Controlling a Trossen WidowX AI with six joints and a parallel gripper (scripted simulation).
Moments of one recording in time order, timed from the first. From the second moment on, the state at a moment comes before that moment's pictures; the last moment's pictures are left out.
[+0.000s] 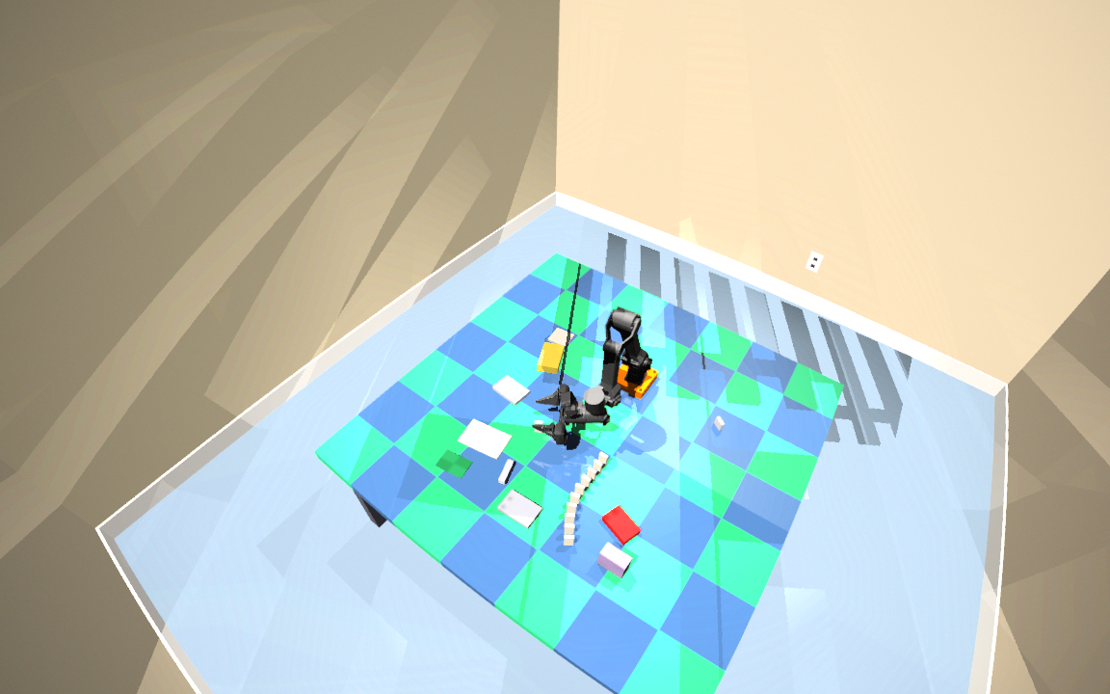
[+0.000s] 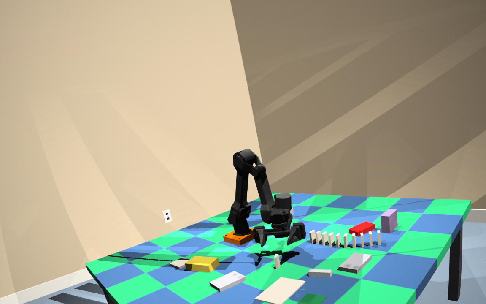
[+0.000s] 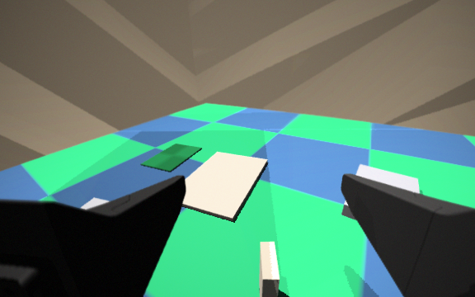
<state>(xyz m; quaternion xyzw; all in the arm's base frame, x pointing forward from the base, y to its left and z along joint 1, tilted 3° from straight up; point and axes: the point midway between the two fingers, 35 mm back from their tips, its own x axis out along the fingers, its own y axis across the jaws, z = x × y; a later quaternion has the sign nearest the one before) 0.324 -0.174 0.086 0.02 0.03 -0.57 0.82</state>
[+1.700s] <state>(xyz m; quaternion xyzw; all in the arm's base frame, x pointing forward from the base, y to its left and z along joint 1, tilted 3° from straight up) 0.332 -0.196 0.121 -0.15 0.69 0.09 0.71</state>
